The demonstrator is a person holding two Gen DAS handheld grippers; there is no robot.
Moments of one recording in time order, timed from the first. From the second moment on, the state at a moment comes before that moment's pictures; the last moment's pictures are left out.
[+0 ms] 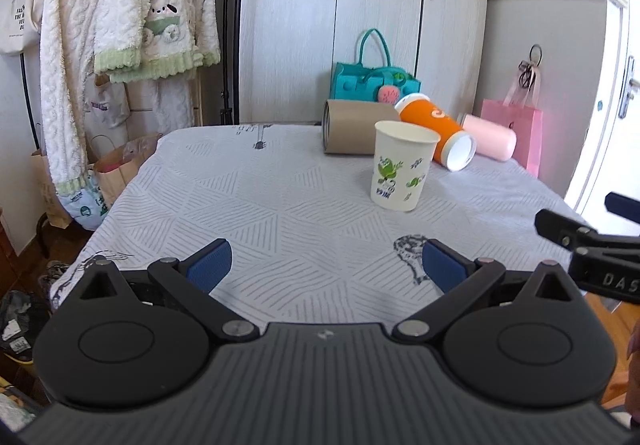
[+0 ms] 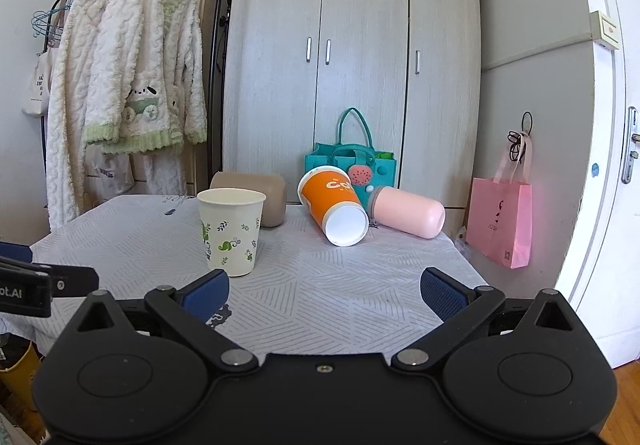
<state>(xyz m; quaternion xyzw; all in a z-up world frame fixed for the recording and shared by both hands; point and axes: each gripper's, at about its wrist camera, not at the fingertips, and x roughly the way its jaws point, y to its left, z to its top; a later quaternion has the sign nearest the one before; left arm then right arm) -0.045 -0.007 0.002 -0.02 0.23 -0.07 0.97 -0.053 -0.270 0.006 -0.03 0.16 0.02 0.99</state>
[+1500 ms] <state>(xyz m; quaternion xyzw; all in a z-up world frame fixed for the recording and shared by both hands) -0.054 -0.014 -0.001 -0.01 0.19 -0.03 0.98 -0.057 -0.267 0.005 -0.04 0.15 -0.01 0.99</state>
